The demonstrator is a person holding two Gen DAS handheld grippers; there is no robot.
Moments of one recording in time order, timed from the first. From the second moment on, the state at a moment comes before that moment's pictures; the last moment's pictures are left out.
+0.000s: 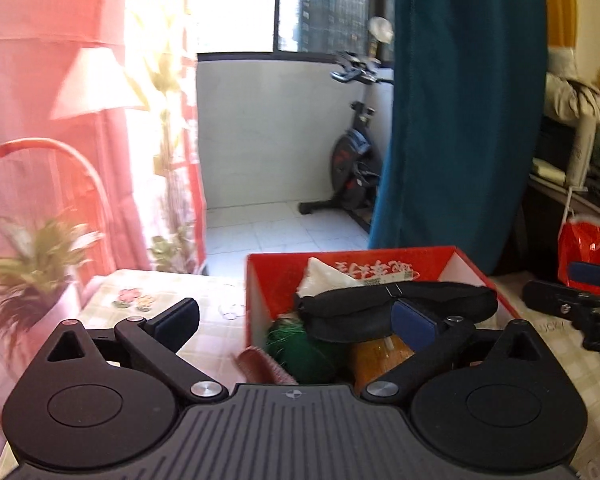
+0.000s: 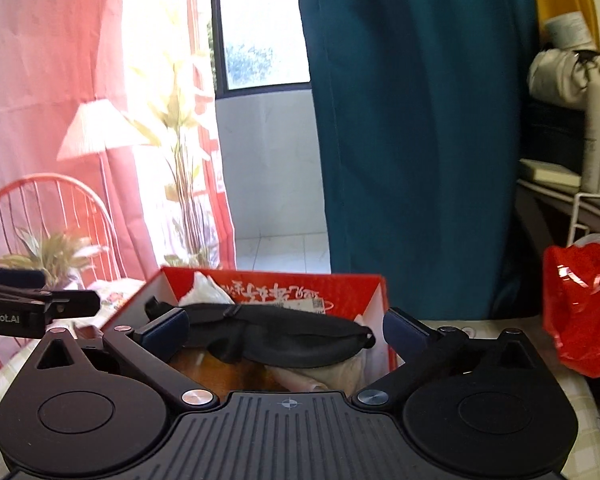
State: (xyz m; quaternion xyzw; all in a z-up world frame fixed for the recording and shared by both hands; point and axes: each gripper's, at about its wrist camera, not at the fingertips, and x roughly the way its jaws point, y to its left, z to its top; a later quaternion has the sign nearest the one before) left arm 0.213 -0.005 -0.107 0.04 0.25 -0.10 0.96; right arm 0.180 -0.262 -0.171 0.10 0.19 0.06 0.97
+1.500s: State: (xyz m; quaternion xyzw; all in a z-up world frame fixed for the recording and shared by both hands) left arm 0.000 0.008 -0.007 0.03 0.18 -0.02 0.98; right arm -0.035 -0.238 -0.069 0.12 0.11 0.04 0.99
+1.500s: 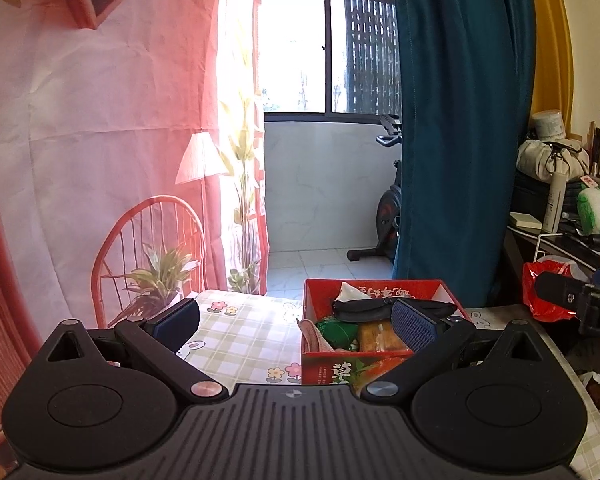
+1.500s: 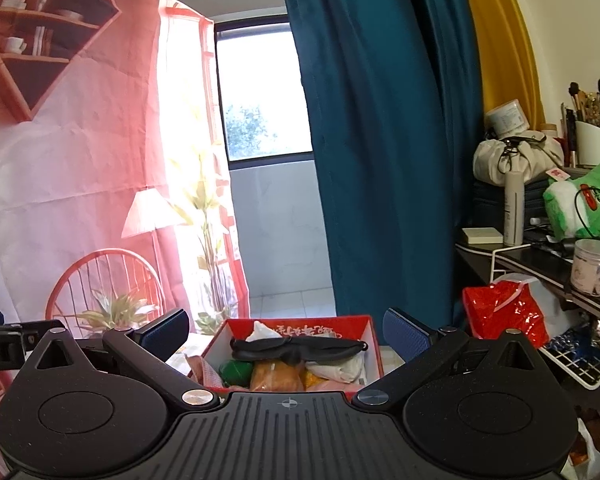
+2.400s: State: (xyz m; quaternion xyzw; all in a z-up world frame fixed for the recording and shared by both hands) left arm 0.001 0.008 -0.008 0.04 0.19 -0.02 0.98; right arm -0.039 -0.238 -0.071 0.12 0.11 0.03 0.99
